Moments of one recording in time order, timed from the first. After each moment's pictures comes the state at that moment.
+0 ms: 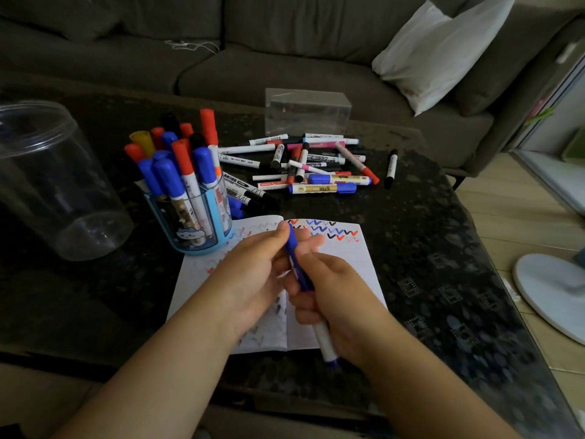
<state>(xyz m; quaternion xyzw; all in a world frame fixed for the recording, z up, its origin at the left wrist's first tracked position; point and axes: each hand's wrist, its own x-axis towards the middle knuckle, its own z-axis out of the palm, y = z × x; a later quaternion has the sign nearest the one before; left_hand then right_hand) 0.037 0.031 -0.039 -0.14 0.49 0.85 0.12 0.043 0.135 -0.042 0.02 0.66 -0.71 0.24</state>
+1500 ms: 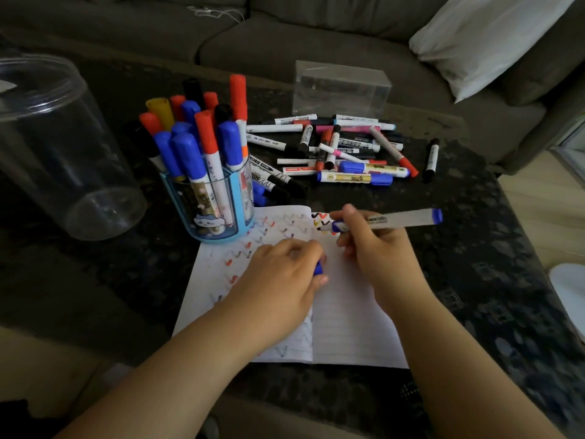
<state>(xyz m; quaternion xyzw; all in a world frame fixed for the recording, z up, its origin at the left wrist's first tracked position) 0.035 0.010 -0.073 0.12 0.96 0.26 -0.02 -0.022 0.143 -0.068 0.03 0.79 -0.61 0.04</state>
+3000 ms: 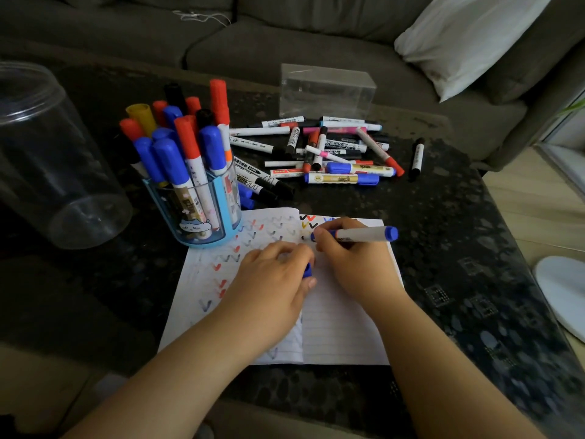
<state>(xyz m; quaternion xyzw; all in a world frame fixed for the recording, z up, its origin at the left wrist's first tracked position) 0.036 0.016 -0.075 0.09 0.97 0.23 -0.03 -0.024 0.143 -0.079 -0.03 0.87 -0.49 0.02</state>
